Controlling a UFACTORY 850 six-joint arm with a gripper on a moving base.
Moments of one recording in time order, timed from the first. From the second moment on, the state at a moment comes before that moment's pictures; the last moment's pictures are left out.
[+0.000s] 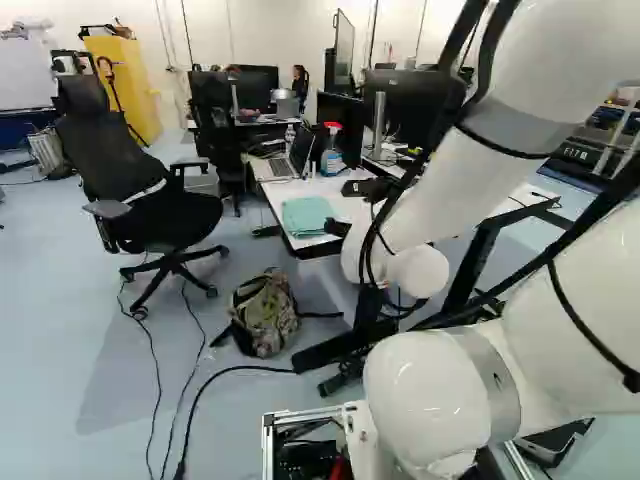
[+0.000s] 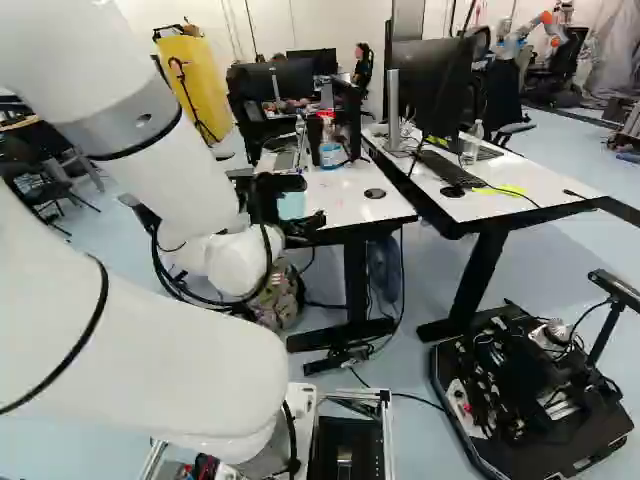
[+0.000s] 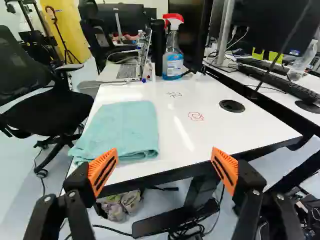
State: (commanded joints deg) arm 0.0 16.0 -5.0 0.0 50.0 0.0
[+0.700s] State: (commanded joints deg) arm 2.8 9.1 -16.8 0.0 49.3 0.0
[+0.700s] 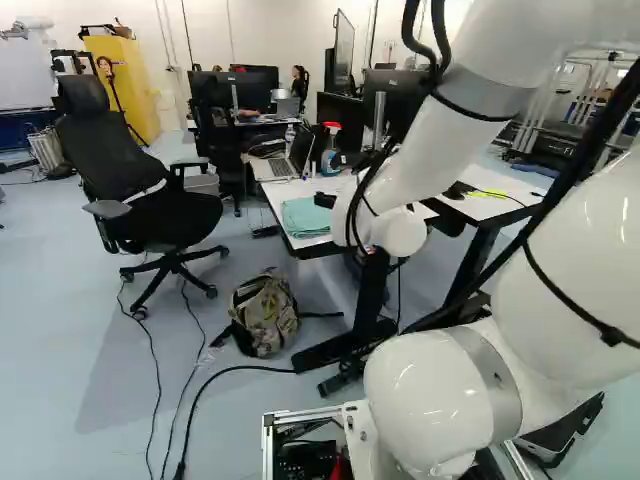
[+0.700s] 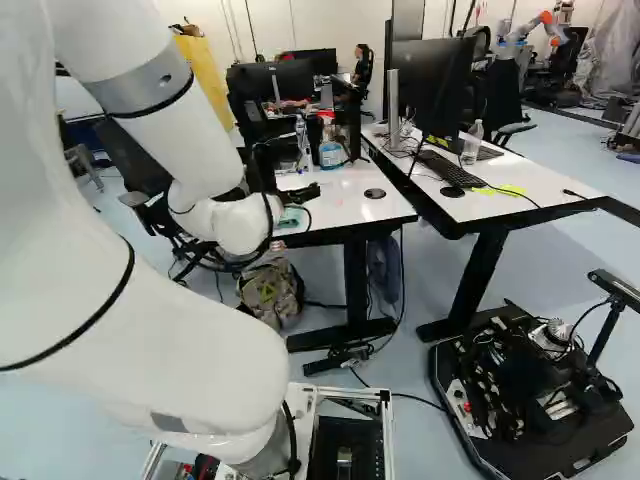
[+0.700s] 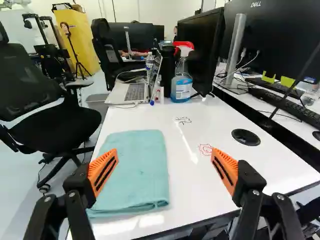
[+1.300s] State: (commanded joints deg) arm 5.1 3.9 -25.9 0.0 36.1 0.0
